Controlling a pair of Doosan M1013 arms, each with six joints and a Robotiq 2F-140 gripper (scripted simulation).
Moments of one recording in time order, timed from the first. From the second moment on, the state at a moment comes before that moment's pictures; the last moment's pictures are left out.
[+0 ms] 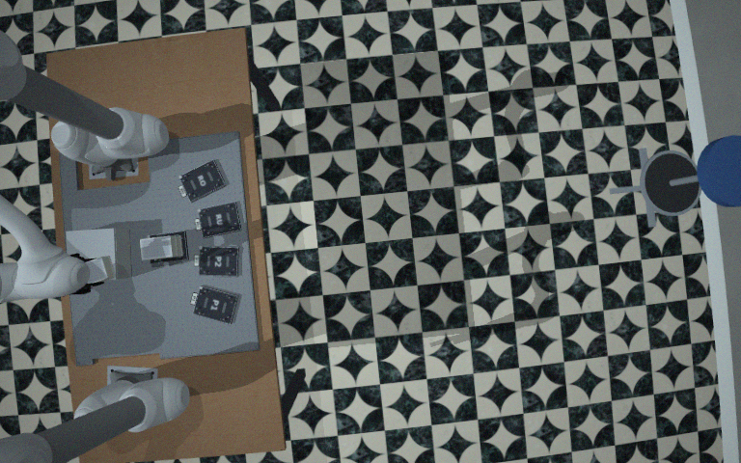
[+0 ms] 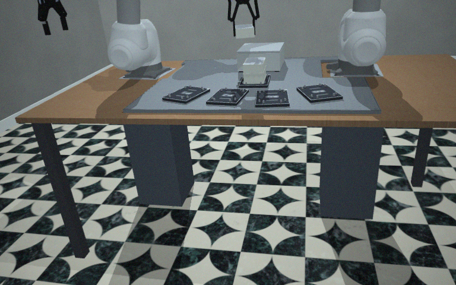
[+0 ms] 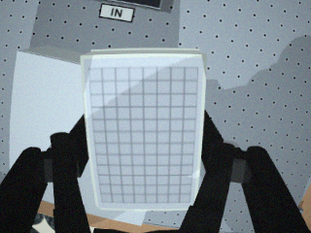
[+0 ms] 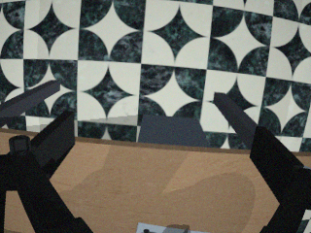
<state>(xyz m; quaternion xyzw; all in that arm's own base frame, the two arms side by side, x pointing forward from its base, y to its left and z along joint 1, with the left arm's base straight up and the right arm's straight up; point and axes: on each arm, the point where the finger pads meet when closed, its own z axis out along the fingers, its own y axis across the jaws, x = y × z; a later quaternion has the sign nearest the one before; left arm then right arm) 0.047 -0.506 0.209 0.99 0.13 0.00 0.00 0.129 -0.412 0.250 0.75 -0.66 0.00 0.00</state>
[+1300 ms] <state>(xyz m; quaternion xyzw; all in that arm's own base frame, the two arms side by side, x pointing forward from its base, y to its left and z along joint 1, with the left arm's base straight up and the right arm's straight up) 0.136 -0.580 0.209 0.99 0.13 0.00 0.00 0.129 -0.412 0.250 0.75 -0.66 0.00 0.00</state>
